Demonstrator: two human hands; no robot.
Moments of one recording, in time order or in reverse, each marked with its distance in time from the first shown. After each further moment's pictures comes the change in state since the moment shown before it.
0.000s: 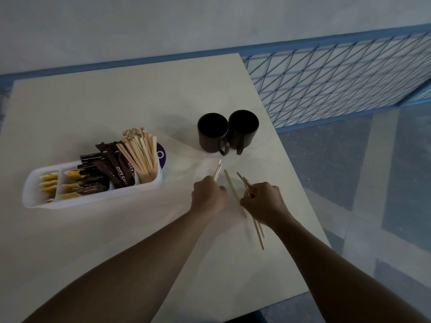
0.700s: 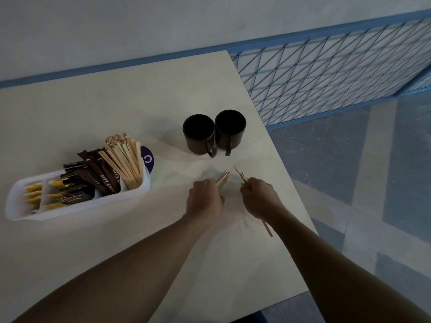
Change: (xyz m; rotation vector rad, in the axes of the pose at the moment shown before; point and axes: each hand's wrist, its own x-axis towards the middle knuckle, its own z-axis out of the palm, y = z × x) left_hand 0.003 0.010 0.023 0.257 0.082 0.139; right_hand 0.018 0.007 -0.013 -0.072 -0.008 -0.007
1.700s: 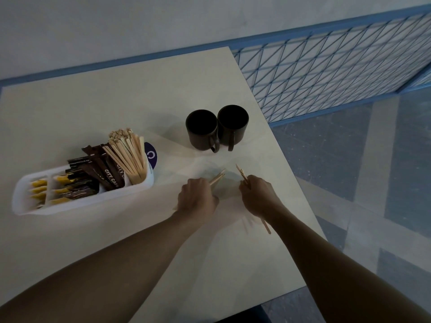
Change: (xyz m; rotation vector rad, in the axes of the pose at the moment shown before) left_hand -0.009 -0.022 -0.012 0.106 -0.002 0.055; right_hand -0.008 -0.004 0.010 0.056 0.002 -0.009
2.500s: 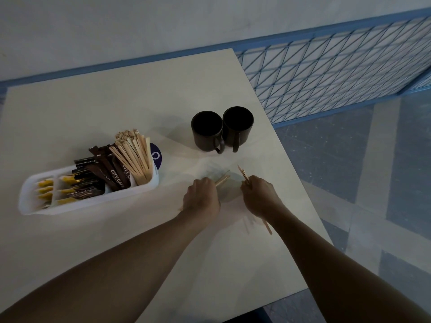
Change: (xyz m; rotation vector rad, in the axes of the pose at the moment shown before) left_hand 0.000 0.001 -0.006 0.058 -0.038 -0.011; right_hand 0.002 -0.007 0.006 -0.005 0.004 0.026
